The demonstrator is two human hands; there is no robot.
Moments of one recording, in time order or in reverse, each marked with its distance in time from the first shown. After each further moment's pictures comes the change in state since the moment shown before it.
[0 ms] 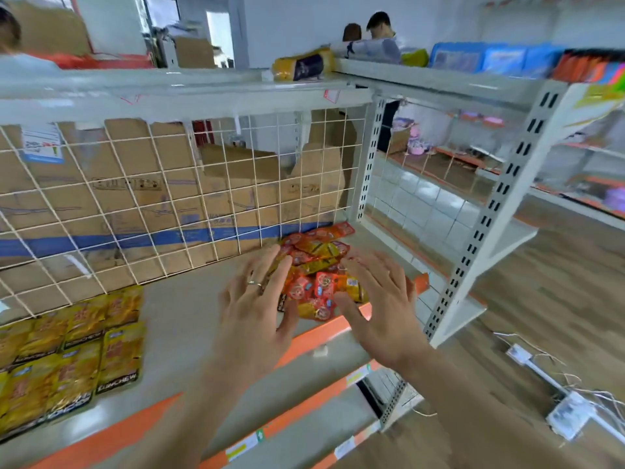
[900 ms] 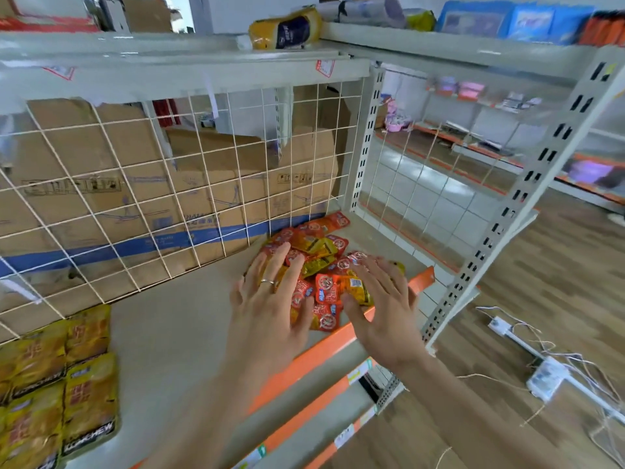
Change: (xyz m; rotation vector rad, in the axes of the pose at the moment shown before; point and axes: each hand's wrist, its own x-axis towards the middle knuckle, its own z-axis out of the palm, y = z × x) left_hand 0.043 -0.028 0.047 -0.019 -0.093 0.008; right_hand 0.026 0.021 0.054 -0.002 -0.032 0.226
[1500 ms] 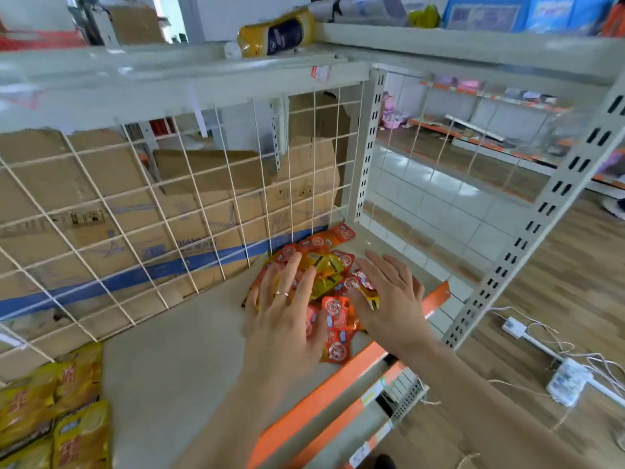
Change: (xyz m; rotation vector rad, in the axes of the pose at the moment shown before) left_hand 0.039 -0.012 0.037 0.007 -0.064 0.039; right_hand 0.065 0.017 0.017 -0.082 -0.026 0.030
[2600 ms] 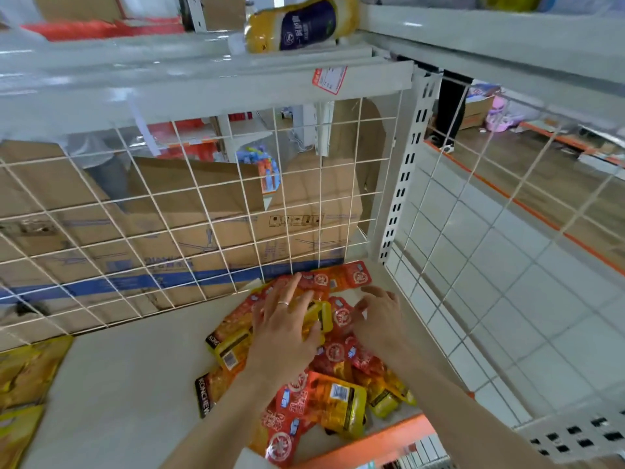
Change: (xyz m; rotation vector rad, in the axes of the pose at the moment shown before) left_hand 0.120 0.020 0.107 0.014 -0.245 -0.413; right_hand 0.172 0.102 0.063 0.072 -0.418 0.012
